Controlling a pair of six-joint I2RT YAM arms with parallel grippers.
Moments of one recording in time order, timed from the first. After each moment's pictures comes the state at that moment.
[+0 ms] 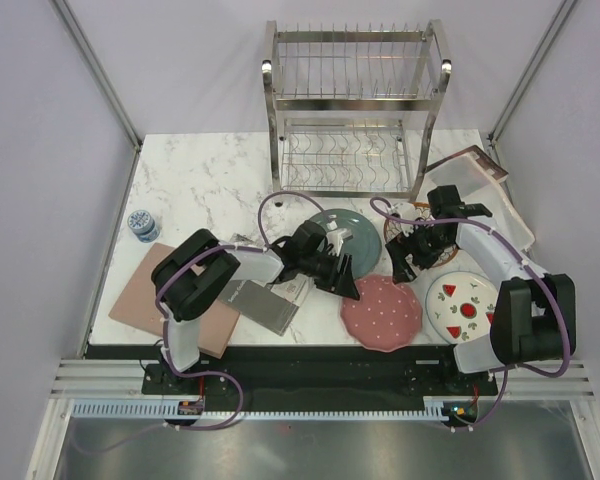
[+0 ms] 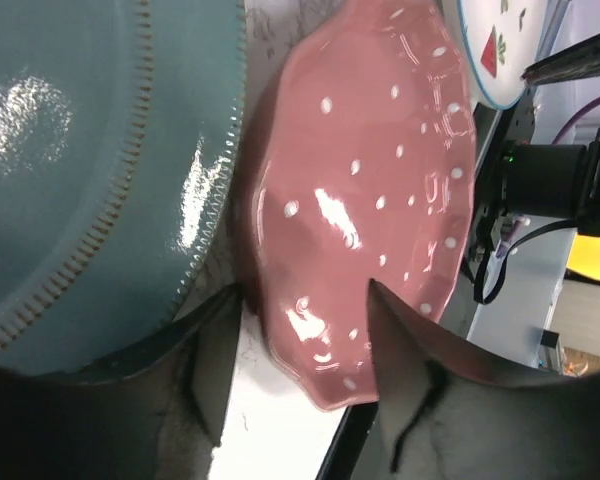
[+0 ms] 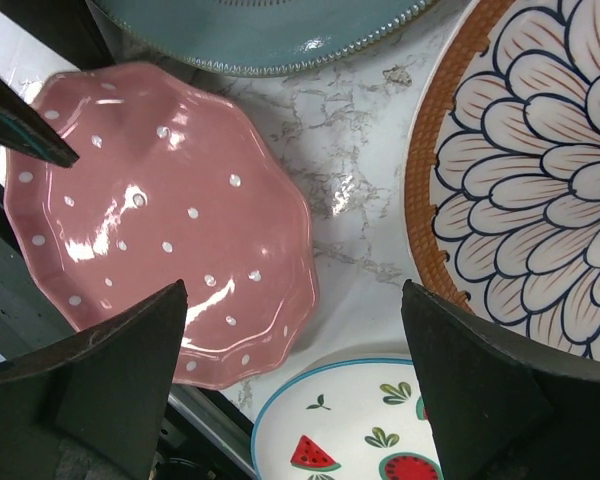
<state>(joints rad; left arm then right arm) -0.81 1.92 0.96 0.24 0.65 -0.55 0.10 1.46 1.00 -0.88 -0.47 -0.54</state>
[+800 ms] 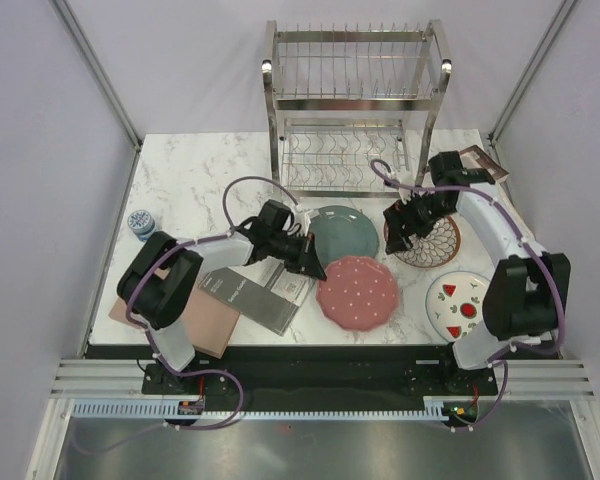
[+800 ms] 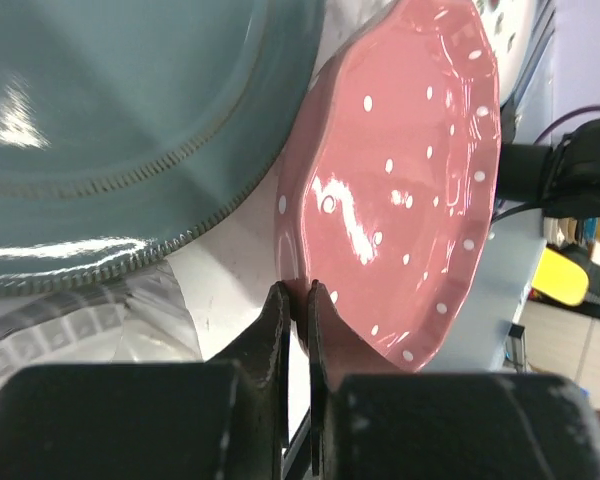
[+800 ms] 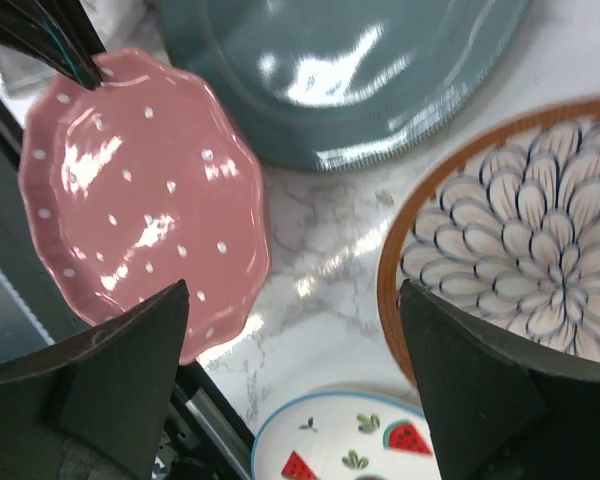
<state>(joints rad) -0.61 1.78 0.94 -0.02 0.76 -0.45 0.09 1.57 1.28 -1.01 -0.59 -0.57</state>
